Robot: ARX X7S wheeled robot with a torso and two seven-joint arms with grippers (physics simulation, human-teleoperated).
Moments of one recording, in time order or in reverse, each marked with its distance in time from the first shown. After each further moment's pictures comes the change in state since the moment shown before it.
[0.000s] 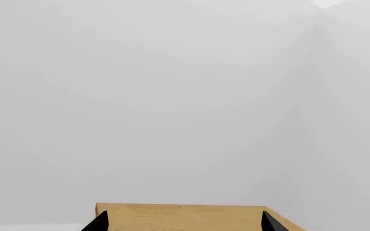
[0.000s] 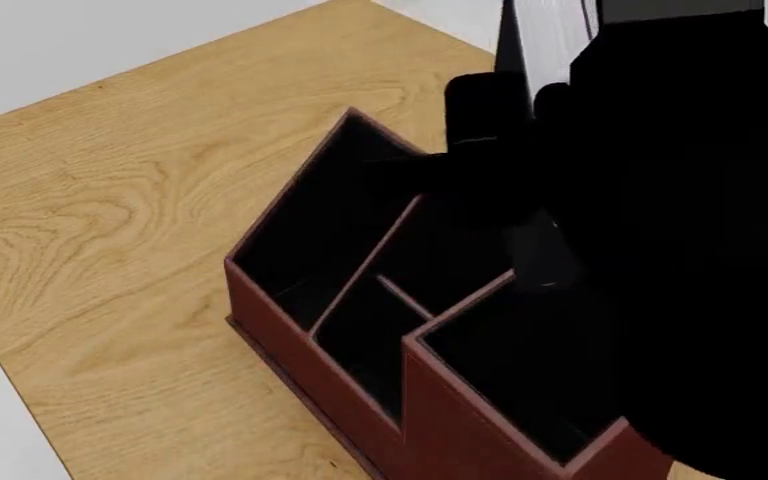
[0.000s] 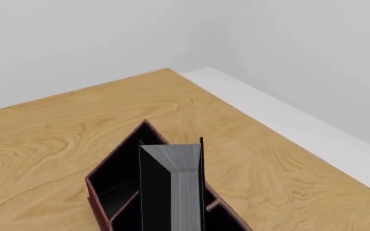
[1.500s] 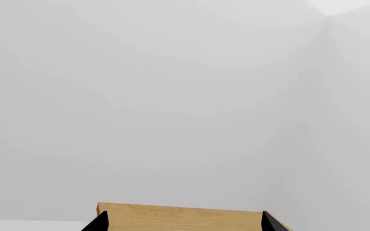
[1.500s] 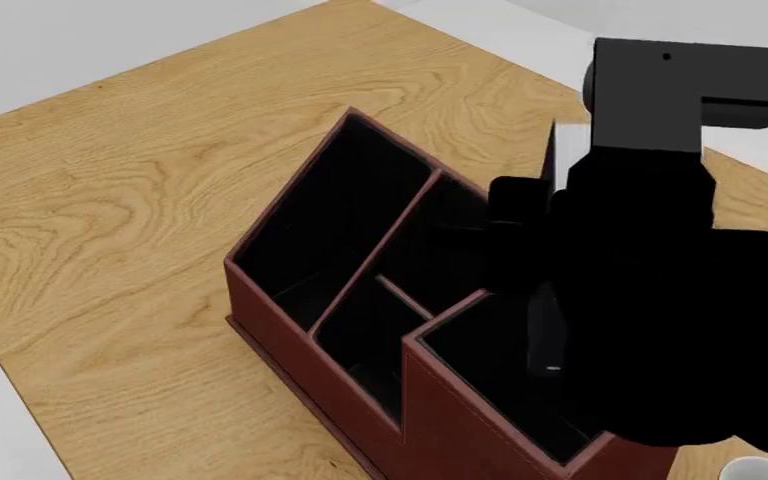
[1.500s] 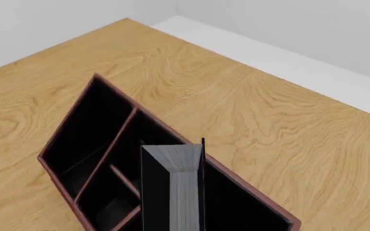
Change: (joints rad) left arm 0.016 -0.018 -0.040 0.016 -0.058 0.006 -0.011; right arm -0.238 0.008 -0.098 0.112 -0.273 -0.171 -0.161
